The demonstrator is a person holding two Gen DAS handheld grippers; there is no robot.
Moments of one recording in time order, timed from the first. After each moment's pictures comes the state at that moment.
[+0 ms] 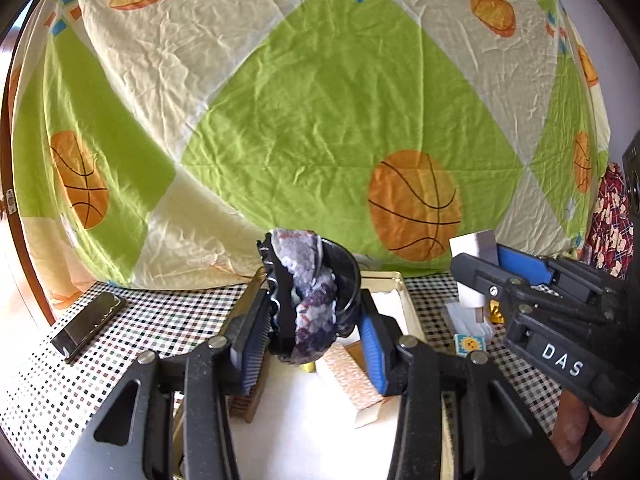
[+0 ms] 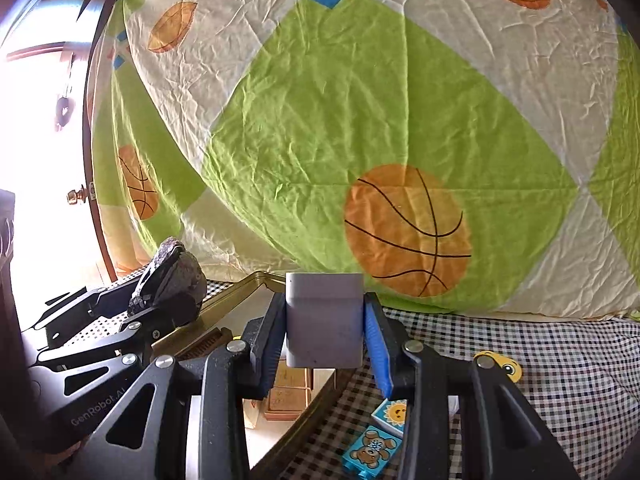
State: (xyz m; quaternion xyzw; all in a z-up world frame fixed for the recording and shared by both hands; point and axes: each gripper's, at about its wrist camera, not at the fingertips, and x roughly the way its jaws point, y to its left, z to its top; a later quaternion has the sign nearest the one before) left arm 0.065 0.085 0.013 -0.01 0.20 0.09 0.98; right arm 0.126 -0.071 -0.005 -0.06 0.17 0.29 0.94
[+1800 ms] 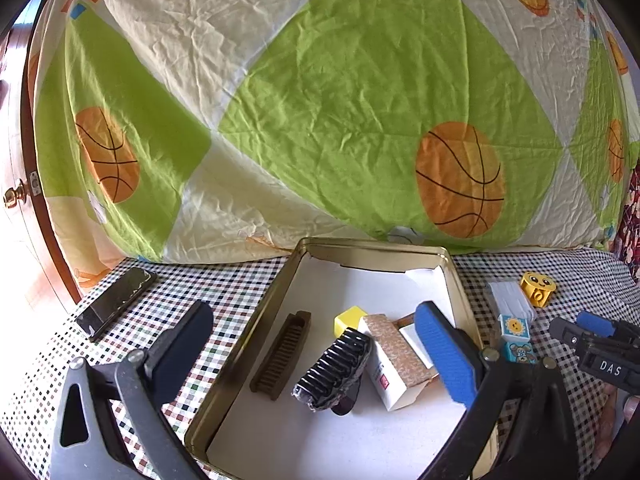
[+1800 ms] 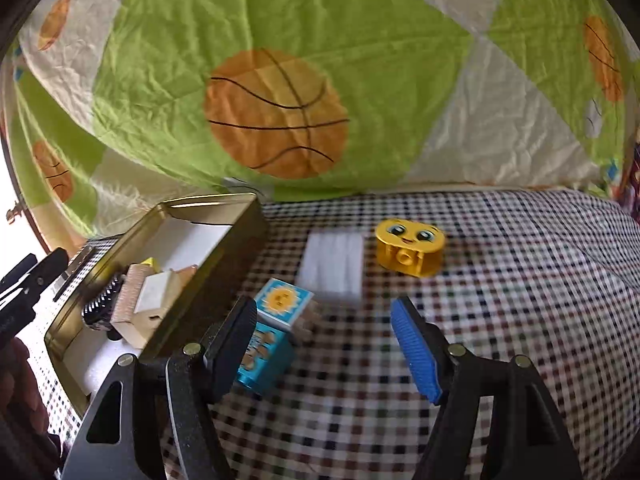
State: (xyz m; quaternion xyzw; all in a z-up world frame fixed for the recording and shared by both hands) left arm 0.070 0.100 0.000 -0.02 0.23 0.14 0.96; right arm 0.154 -0.171 -0.069 0.02 0.32 0.15 0.93
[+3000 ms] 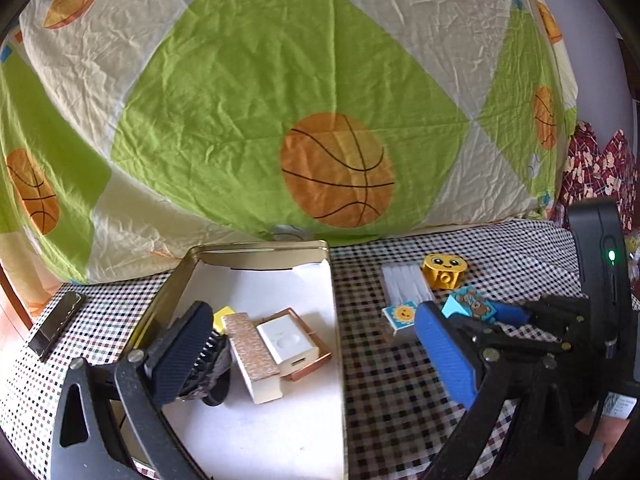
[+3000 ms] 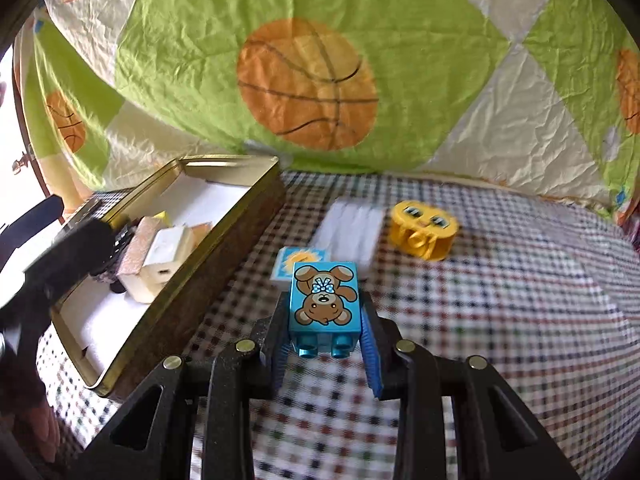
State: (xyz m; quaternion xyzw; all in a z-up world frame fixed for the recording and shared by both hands) left arm 0.079 0.001 0.008 0.02 0.24 0.02 0.97; right arm 0.147 -0.158 -0.061 -0.07 0.33 0.17 0.93
